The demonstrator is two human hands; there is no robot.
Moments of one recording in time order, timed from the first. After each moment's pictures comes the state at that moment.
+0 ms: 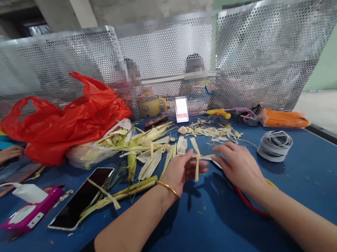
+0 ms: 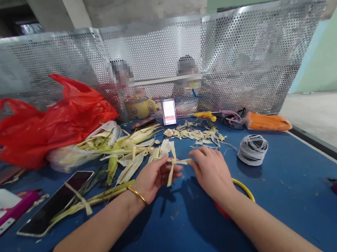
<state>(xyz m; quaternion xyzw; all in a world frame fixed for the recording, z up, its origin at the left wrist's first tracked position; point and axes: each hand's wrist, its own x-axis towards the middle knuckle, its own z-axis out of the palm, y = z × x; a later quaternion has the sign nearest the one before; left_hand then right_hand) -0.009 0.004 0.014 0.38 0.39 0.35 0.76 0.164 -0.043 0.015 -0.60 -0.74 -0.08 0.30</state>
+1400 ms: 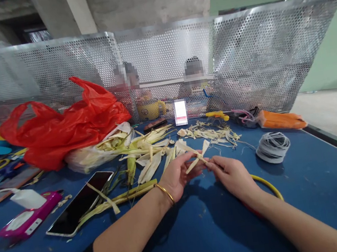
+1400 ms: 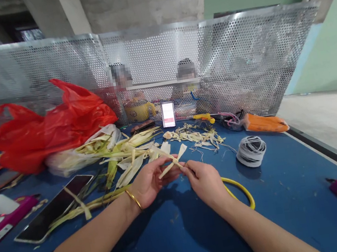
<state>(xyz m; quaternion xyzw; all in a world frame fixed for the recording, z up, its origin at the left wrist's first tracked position) -0.013 0.004 0.017 0.38 0.32 0.36 0.79 0.151 -0.043 0.000 -0.62 -0.69 0.16 0.35</state>
